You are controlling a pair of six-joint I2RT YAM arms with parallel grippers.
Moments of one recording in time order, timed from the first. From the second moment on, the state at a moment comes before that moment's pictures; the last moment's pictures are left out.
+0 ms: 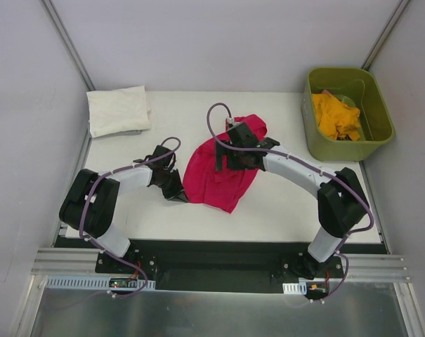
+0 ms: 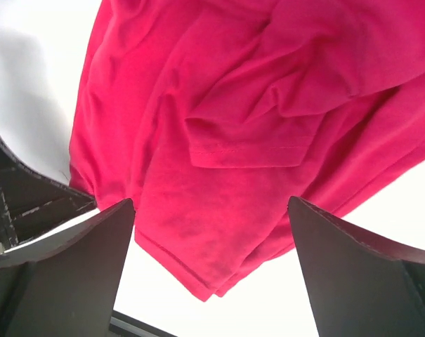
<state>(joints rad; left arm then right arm) -0.37 1.58 0.76 -0.41 0.39 -0.75 0.71 1.70 1.29 -0.53 0.05 0.53</state>
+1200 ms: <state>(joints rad) -0.38 1.48 0.82 -0.45 0.05 -0.74 0.79 1.78 1.37 -0.58 0.44 0.37</state>
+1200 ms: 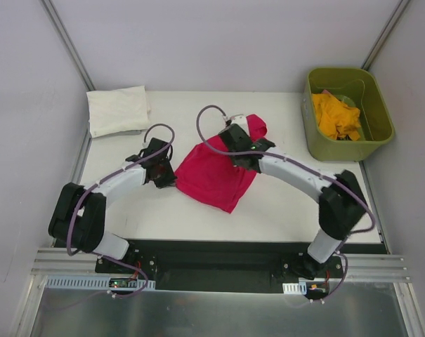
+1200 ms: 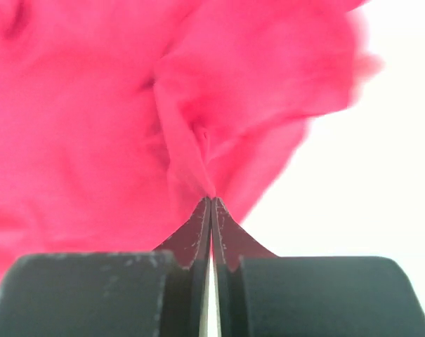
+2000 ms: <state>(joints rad) -0.38 0.59 1.35 -0.49 -0.21 -0.49 0.73 0.85 1.78 -0.61 0.56 -0.07</state>
